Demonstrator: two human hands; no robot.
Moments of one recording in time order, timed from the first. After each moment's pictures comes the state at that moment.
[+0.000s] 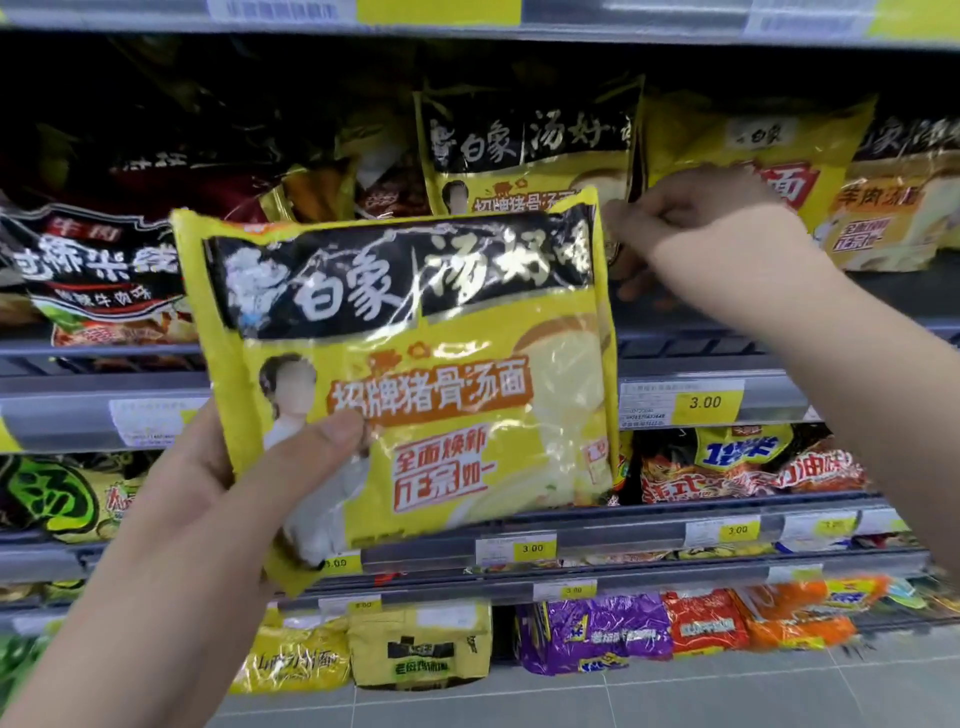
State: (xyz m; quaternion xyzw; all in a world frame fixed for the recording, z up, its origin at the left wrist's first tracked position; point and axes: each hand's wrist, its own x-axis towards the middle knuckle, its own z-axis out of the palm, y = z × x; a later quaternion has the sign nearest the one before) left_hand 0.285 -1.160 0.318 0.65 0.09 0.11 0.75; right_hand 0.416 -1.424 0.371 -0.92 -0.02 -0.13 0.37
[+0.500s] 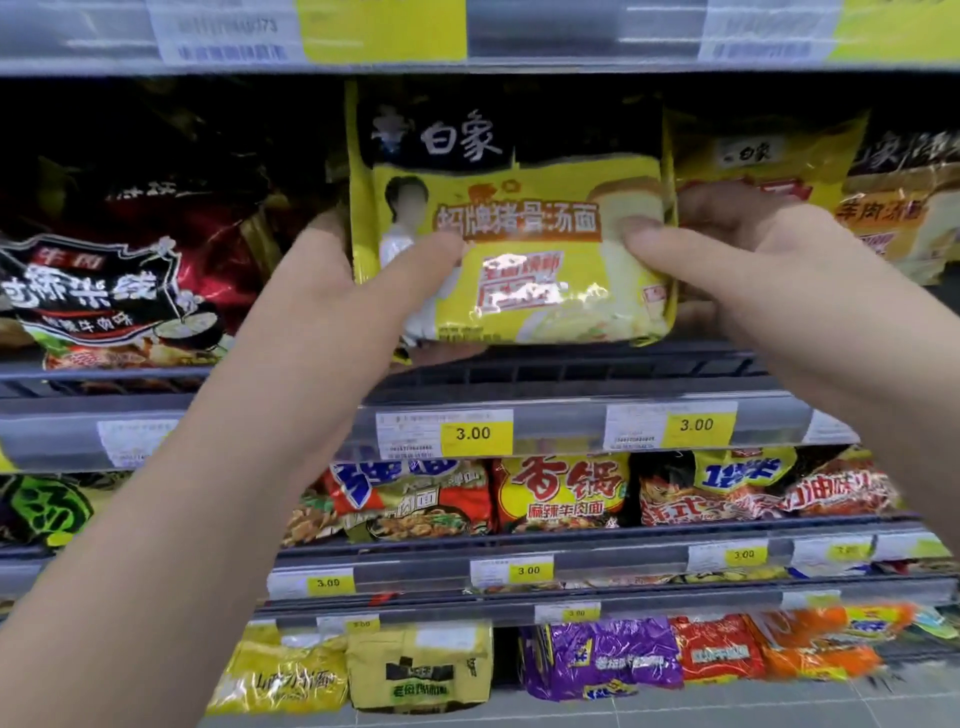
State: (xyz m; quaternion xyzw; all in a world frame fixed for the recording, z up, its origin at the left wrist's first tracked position) left_hand 0.366 -1.197 0.361 0.75 -0.01 0.08 0.65; right_hand 0.384 -1.446 0.373 -0.78 -0.09 -0.03 0.62
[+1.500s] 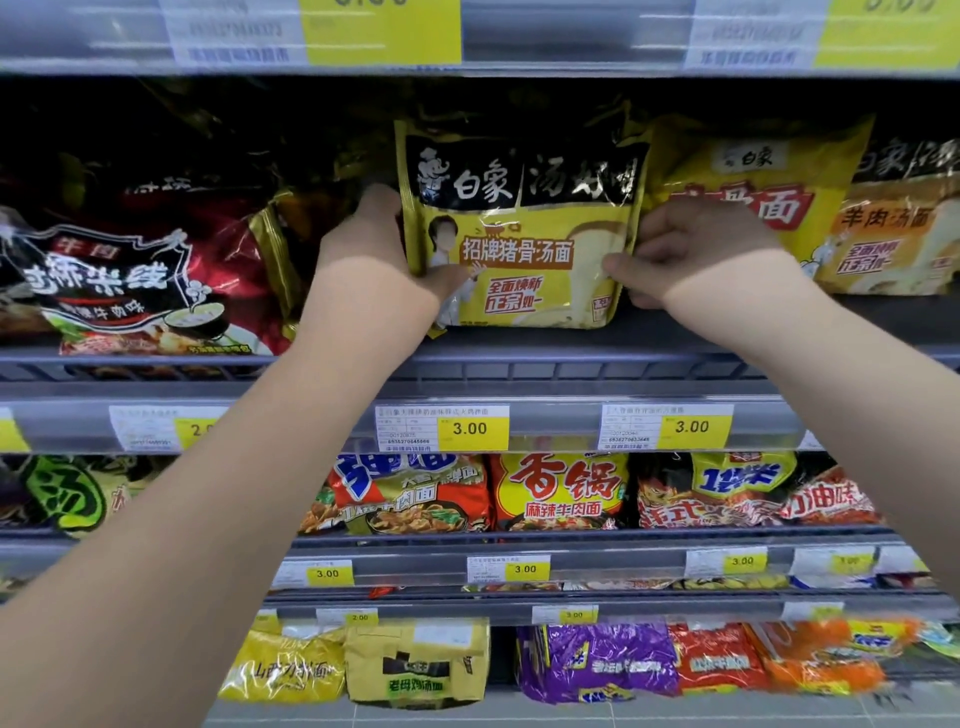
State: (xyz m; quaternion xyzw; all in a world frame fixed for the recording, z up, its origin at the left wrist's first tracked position) left_hand 0.430 -1.205 0.347 0.92 0.02 0.21 0.33; right_hand 0.445 -1.452 0.350 -0.90 -0.03 -0.11 0.41
